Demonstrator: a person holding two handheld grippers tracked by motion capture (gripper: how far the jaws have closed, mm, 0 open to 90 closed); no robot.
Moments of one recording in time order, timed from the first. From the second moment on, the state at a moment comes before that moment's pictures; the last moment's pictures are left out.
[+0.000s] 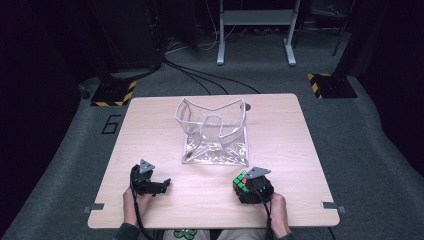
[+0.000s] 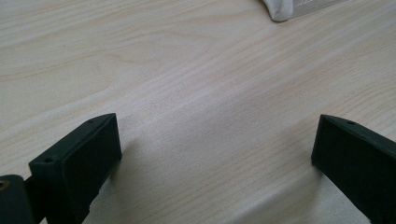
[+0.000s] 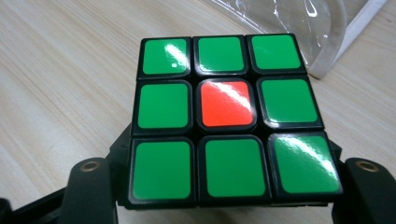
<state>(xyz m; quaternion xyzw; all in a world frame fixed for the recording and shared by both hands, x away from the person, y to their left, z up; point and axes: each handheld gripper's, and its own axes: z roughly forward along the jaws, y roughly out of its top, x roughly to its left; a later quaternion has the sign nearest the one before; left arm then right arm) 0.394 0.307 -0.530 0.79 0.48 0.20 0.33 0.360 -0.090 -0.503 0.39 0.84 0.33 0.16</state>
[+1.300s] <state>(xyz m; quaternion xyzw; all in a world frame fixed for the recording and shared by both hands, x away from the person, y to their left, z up) 0.394 0.307 -0.530 0.79 0.48 0.20 0.33 0.375 -0.096 -0.455 0.38 0.84 0.34 0.18</state>
